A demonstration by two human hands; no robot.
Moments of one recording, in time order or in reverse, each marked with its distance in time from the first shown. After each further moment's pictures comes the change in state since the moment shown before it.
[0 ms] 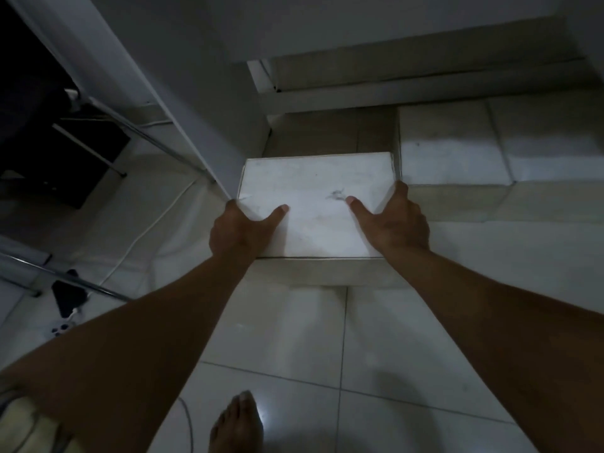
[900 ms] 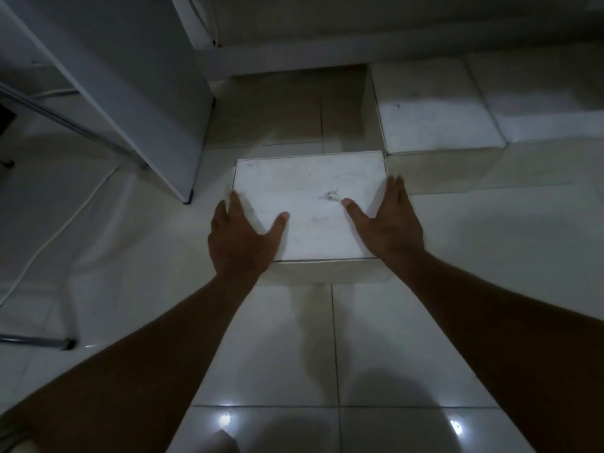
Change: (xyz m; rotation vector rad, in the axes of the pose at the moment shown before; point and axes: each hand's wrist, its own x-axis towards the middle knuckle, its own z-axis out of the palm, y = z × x) left_hand 0.021 -0.031 0.125 0.058 -0.068 0.290; right_hand 0.029 0.075 0.078 -0.193 0.083 -0.031
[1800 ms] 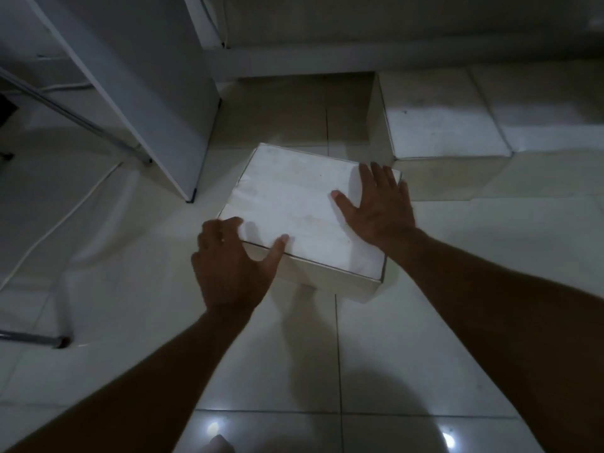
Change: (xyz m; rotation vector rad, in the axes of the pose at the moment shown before) left_hand -0.039 -0.025 -0.018 -0.012 0.267 0.172; right_hand 0.027 -0.026 0.010 -0.309 -0.047 -0.291
